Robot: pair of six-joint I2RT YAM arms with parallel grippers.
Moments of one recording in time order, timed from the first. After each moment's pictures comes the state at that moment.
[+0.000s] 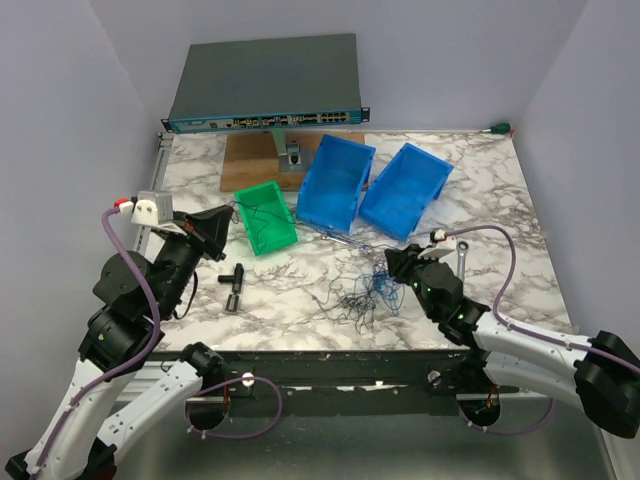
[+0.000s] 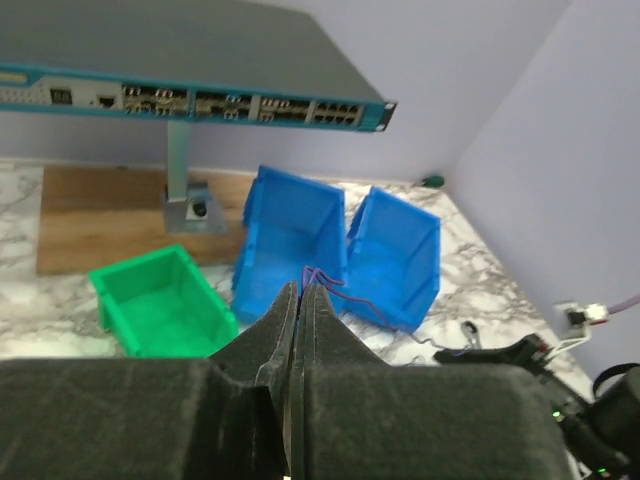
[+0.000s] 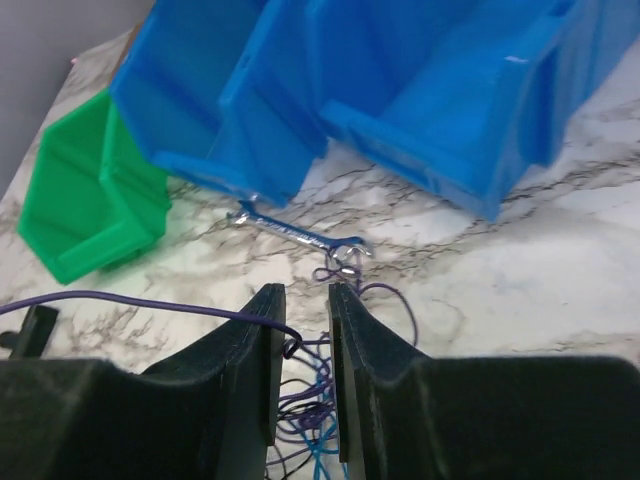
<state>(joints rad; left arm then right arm) -0.61 0.53 1.04 -0.38 -0.23 -0.35 0.81 0.98 0.26 0.51 0.50 0.55</state>
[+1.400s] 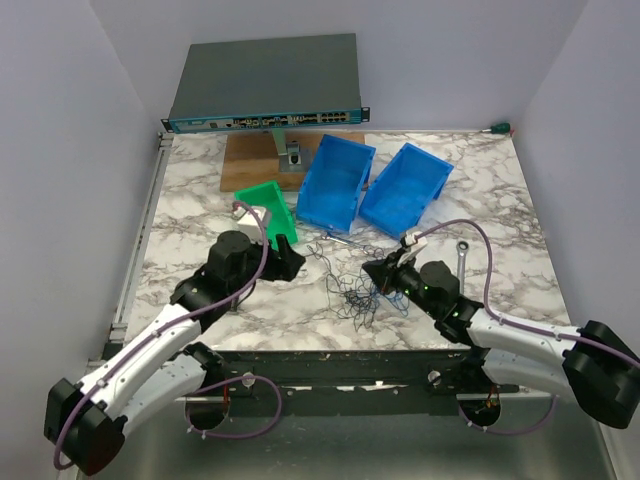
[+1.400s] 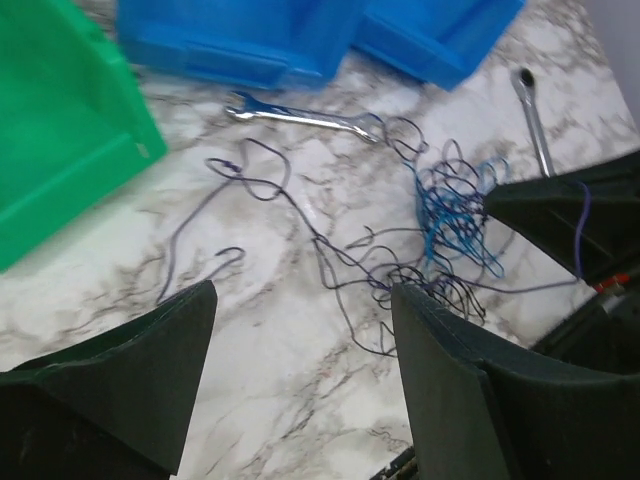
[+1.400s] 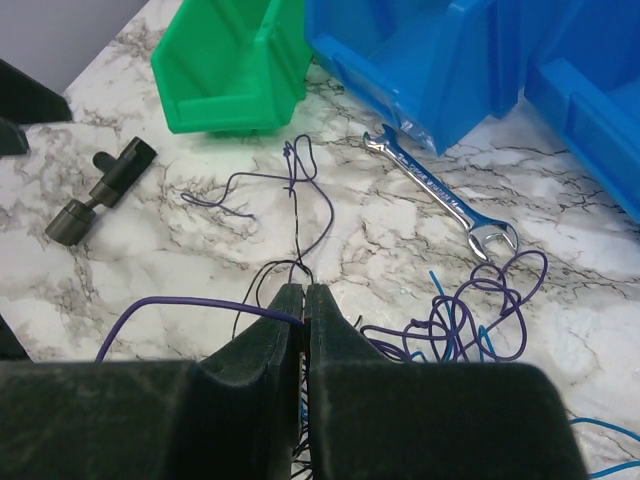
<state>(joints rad) -0.59 0.77 0.61 -0.24 0.00 -0.47 0.81 1.03 0.26 0.60 0.11 0.34</state>
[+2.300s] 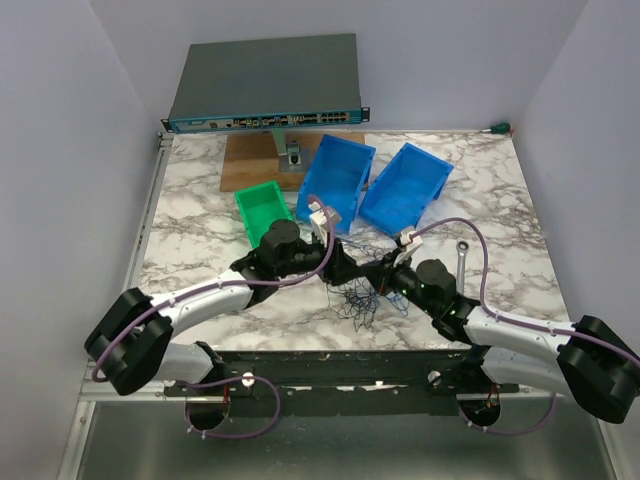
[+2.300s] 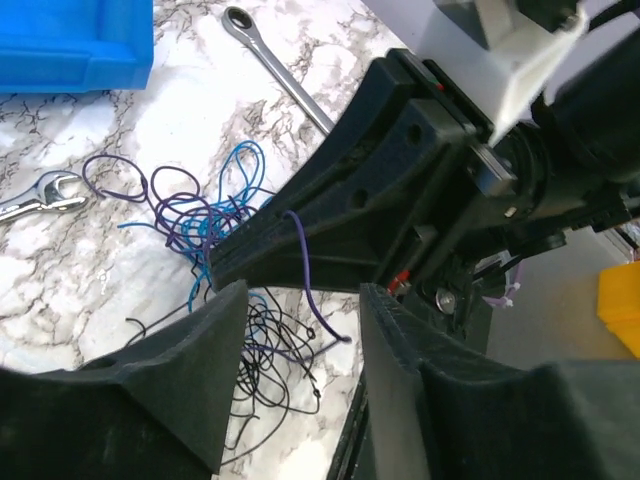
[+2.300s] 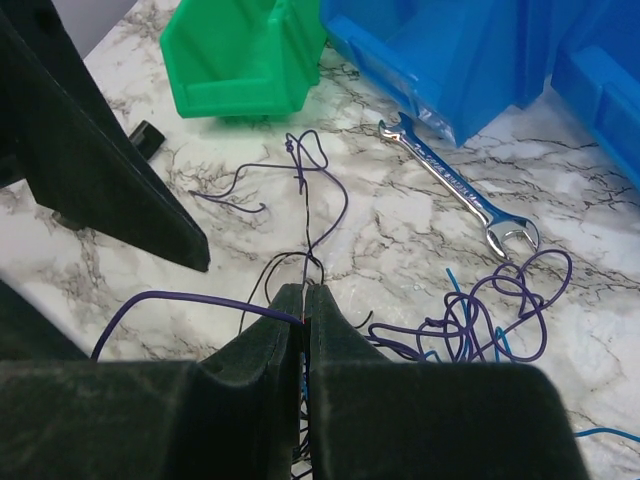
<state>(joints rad) -0.77 1.27 0.62 0.43 0.51 -0.47 0.81 1.07 0.28 0.60 0.05 0.34</state>
